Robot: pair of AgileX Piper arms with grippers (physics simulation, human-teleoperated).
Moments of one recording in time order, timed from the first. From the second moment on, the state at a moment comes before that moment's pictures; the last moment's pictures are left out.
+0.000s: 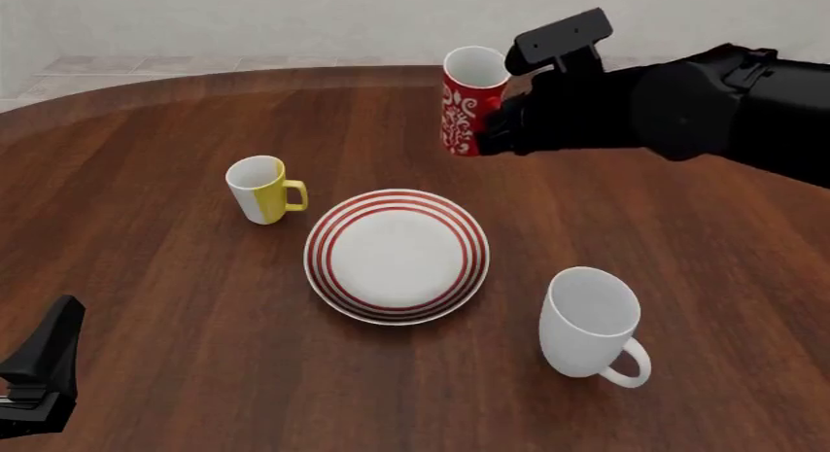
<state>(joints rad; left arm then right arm) 0.00 0.00 0.00 0.00 0.00 0.48 1.49 -1.17 0.30 -0.09</state>
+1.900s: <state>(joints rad) 0.00 0.00 0.00 0.00 0.00 0.65 1.59 -1.09 0.23 -0.05</state>
